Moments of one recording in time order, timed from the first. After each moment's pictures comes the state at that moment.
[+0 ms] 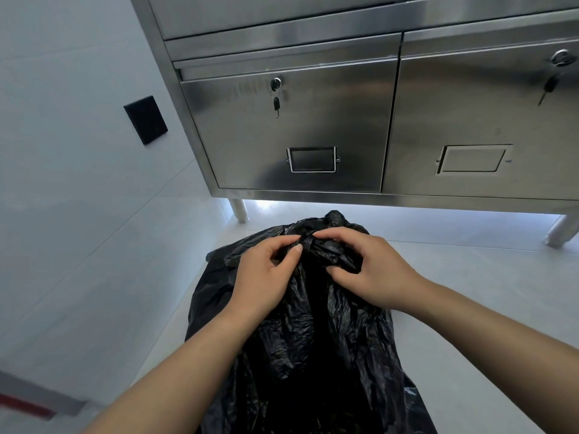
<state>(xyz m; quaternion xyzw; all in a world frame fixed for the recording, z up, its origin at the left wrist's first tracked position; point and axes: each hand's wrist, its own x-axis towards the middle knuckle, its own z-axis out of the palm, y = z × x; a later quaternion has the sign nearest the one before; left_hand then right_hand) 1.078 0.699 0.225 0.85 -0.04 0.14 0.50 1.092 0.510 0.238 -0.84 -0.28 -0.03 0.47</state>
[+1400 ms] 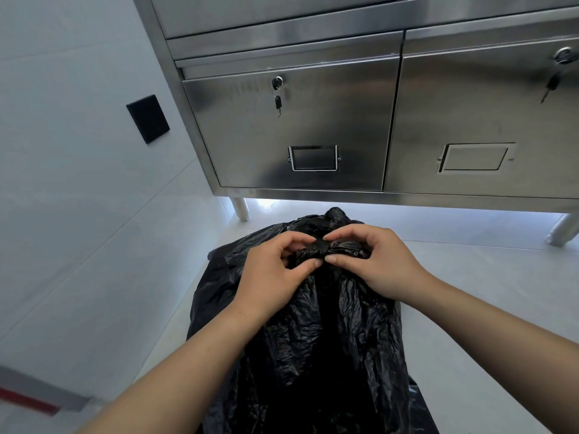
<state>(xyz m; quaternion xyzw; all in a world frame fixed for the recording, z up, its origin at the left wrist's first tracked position) 1.070 0.690 0.238 0.87 -0.09 0.15 0.46 1.100 0.506 0.235 -0.80 -0.22 -0.03 0.55</state>
